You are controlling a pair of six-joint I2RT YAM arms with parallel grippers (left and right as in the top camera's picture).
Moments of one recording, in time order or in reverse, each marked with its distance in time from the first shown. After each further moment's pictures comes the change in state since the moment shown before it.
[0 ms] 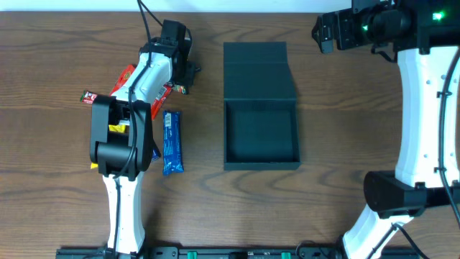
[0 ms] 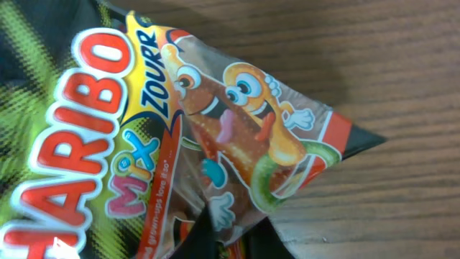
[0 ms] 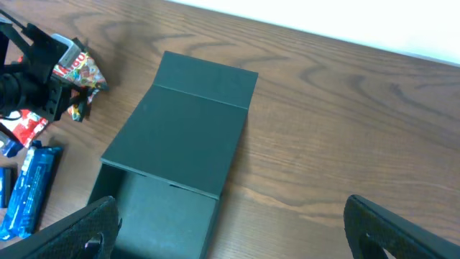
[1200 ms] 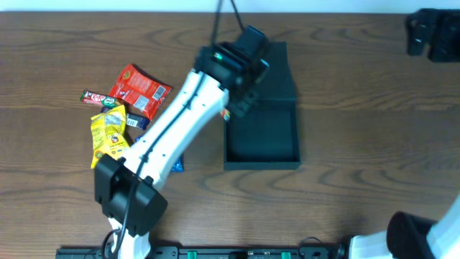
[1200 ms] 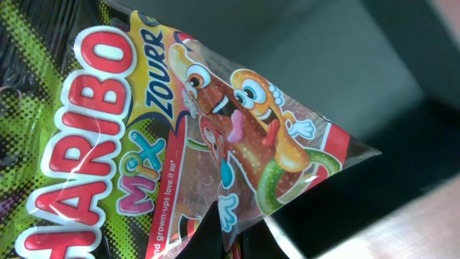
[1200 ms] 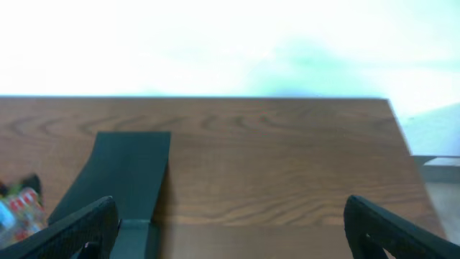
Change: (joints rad) left arm -0.482 -0.340 0.163 -0.601 -0.077 0.069; right arm -0.319 -0.312 0.003 0.029 0.000 -0.003
